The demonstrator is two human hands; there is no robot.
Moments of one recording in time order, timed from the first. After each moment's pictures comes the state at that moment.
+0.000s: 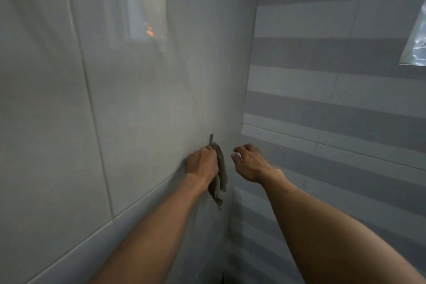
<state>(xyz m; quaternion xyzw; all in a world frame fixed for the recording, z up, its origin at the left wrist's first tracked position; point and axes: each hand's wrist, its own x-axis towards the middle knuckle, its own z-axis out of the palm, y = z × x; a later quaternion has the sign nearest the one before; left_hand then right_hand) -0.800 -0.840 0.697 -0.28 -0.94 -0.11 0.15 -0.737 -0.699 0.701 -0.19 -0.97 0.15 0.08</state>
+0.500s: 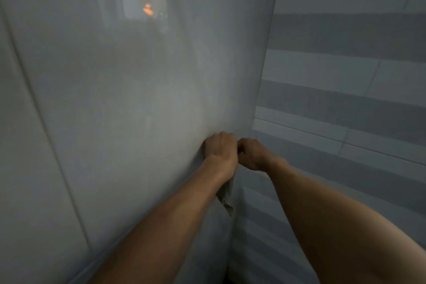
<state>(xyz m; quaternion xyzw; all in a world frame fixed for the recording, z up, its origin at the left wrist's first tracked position) -0.836 -0.799 0.729 -0.31 -0.94 -0.03 0.12 -0.816 -0.675 0.700 -0.11 -0.97 0.20 0.04</state>
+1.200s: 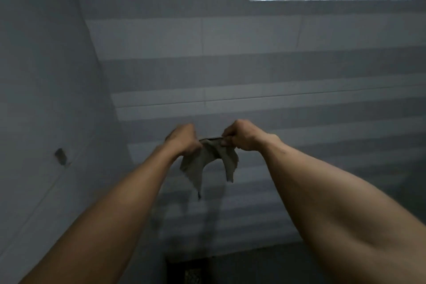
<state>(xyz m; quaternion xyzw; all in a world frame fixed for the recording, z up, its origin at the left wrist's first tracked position) -0.759 -0.621 0.695 -0.55 -0.81 -0.16 -0.13 -0.586 -0.528 0.688 -0.40 -0.88 0.23 0.08</state>
